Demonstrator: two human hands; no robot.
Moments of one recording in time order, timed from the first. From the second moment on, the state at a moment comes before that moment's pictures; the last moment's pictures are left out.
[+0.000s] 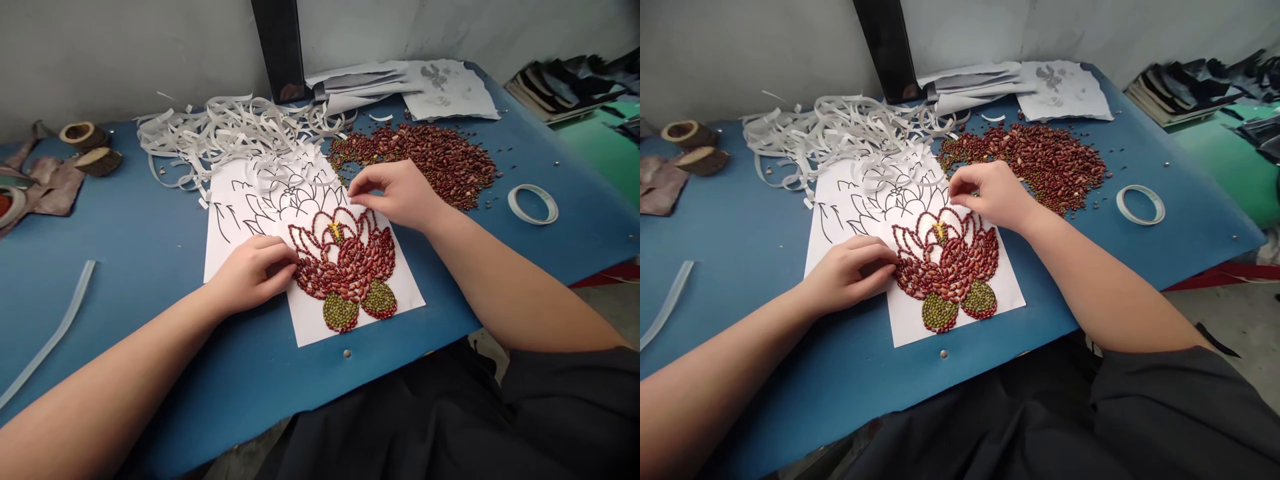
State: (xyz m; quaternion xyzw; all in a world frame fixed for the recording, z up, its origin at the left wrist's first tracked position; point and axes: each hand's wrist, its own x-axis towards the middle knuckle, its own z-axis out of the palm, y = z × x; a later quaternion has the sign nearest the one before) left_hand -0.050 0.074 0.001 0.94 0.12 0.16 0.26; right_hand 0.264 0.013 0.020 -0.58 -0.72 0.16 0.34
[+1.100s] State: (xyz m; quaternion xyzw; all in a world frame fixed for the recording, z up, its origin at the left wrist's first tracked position) left_hand -0.050 0.073 0.002 0.94 0.12 0.16 0.27; right_hand 0.227 -0.003 0.010 -0.33 -0.91 0.17 0.20
